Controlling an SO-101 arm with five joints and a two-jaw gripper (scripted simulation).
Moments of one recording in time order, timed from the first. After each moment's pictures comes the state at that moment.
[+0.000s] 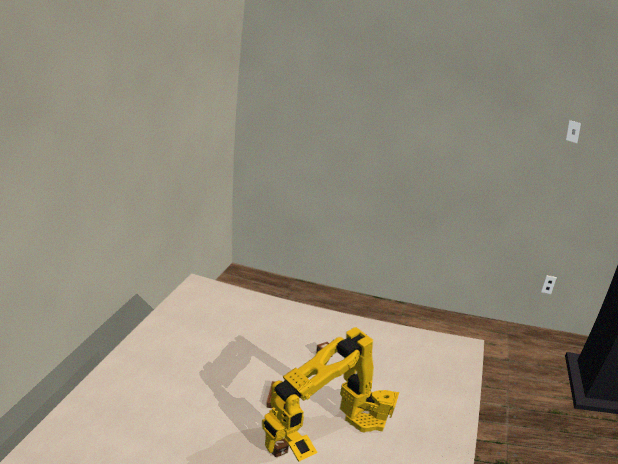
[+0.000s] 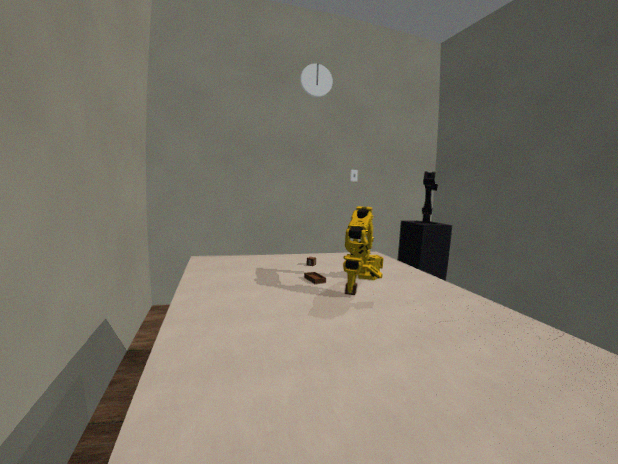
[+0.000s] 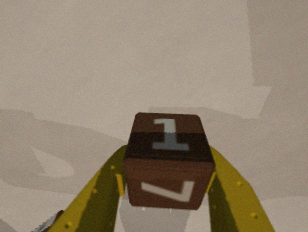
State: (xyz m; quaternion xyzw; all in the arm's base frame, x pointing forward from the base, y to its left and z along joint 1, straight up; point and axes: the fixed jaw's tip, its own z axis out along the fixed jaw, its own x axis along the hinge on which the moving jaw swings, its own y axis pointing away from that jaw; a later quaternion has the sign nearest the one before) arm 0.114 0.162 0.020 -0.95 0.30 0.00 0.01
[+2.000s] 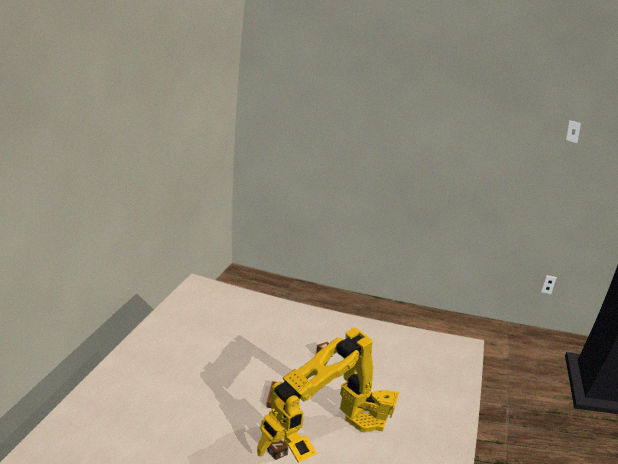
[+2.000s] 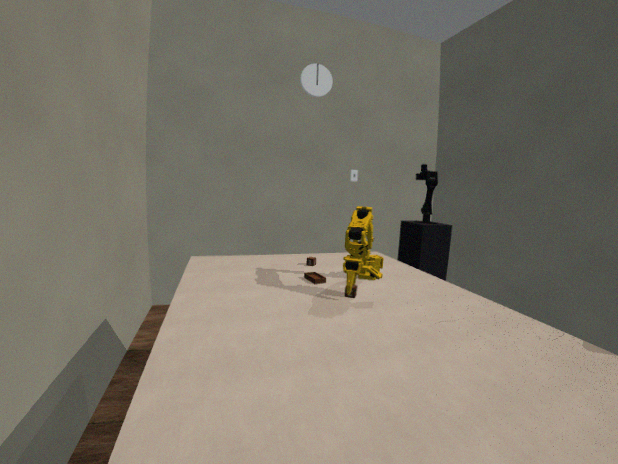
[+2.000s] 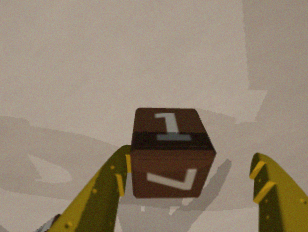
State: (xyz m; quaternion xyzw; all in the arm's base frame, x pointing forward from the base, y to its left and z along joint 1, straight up) arm 0.115 0.162 0.017 -0.95 0.30 0.00 0.01
